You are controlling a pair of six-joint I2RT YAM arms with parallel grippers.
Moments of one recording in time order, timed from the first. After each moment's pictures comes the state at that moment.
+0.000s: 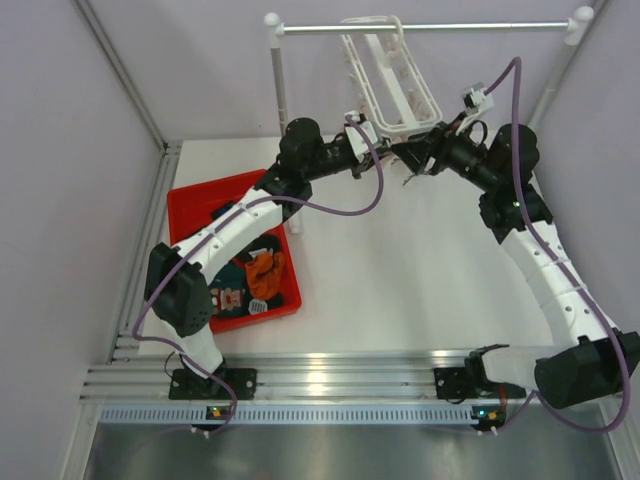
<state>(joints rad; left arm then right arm) -0.66 1.74 1.60 0.24 0.58 0.37 0.24 1.22 1.27 0.00 -0.56 0.33</state>
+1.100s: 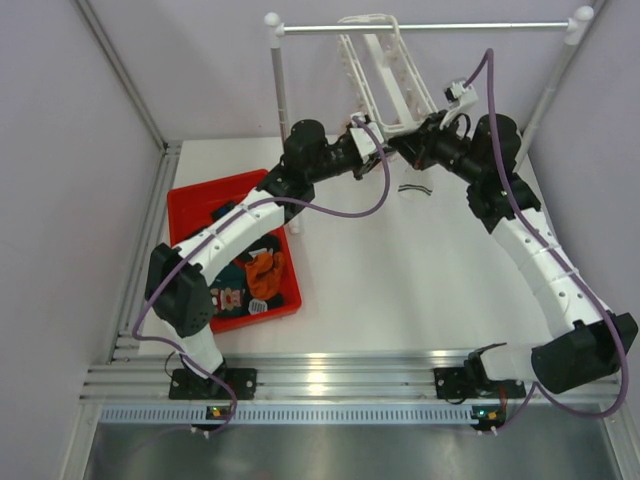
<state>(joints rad) -0.68 1.74 1.61 0.19 0.50 0.39 0.31 1.31 1.36 -0.09 -0.43 0.29</state>
